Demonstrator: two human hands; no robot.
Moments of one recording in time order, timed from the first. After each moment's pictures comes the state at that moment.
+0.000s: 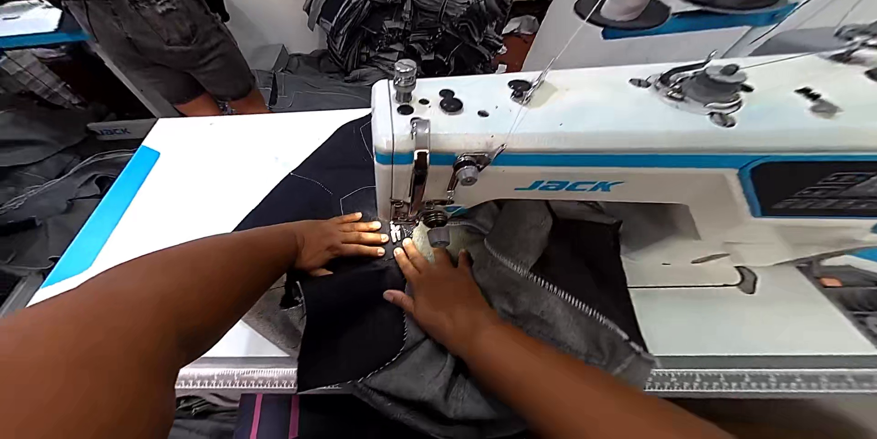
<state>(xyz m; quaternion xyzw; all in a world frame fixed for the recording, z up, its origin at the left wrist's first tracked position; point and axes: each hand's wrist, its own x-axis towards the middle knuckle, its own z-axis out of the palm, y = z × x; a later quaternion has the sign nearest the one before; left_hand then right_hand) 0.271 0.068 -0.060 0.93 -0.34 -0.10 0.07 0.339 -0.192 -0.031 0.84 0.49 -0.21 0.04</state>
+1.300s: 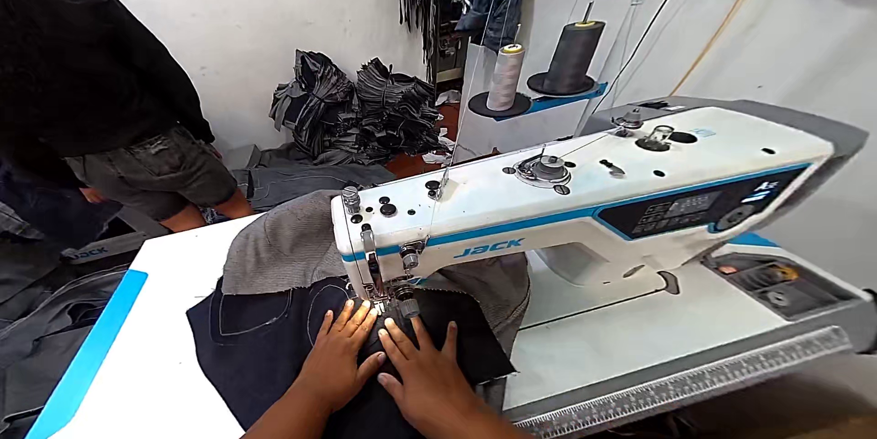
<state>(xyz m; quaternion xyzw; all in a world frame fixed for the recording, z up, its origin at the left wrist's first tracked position) 0.245 -0.029 -0.055 0.98 0.07 -0.11 0.14 0.314 -0.201 -0.041 0.86 0.44 -0.23 -0.08</state>
